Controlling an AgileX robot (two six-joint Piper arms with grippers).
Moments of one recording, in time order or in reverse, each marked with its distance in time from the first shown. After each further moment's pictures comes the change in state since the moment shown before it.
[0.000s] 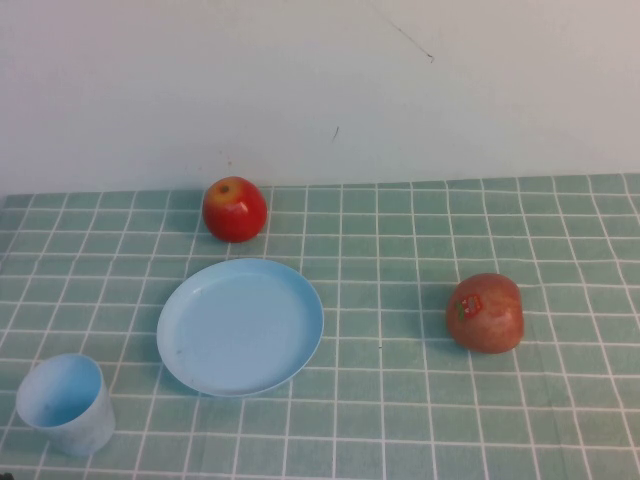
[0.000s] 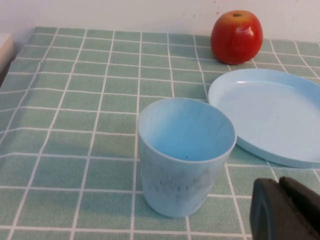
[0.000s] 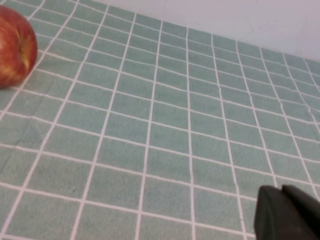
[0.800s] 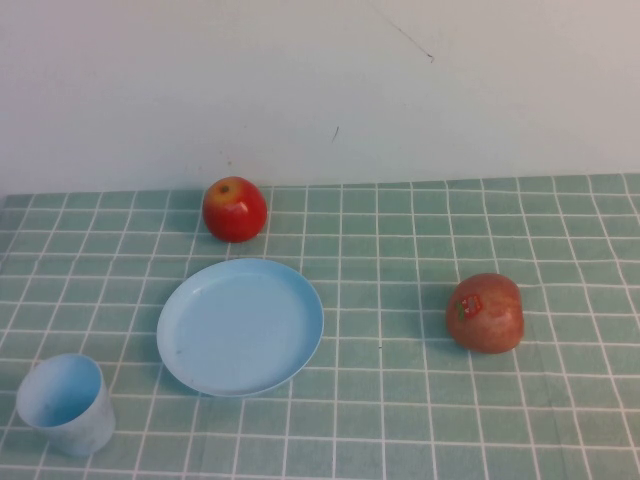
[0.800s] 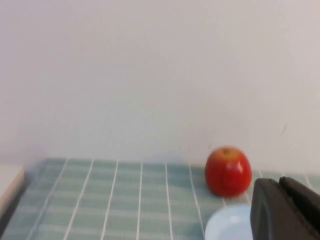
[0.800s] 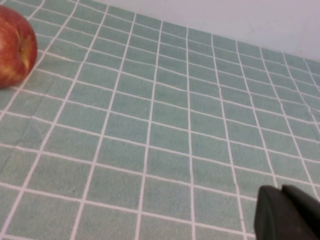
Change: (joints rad) right arm 0.000 0.000 0.000 0.000 0.000 0.000; left arm 0.000 0.000 0.002 -0.011 -0.326 -0.002
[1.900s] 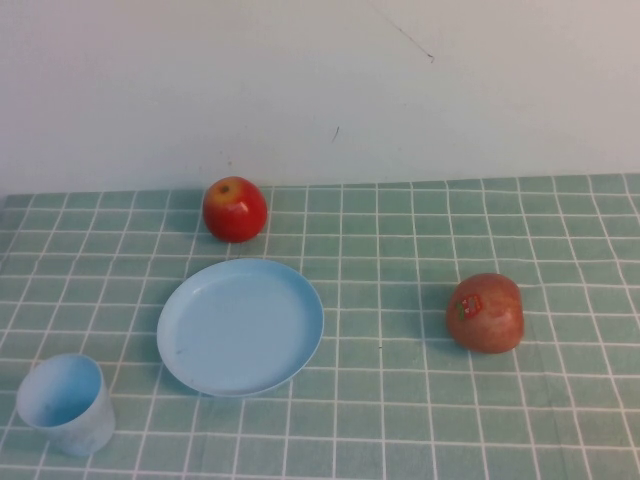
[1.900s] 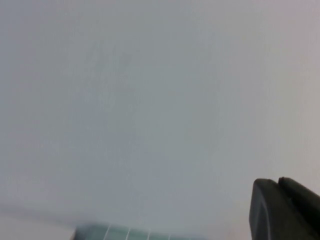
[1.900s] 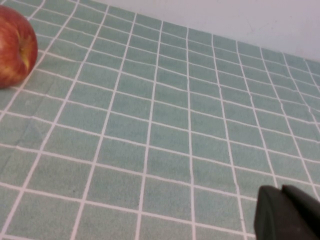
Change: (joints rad) right arm 0.000 0.000 0.000 0.000 0.000 0.000; left arm 0.000 0.374 -0.998 0.365 0.556 -0.381
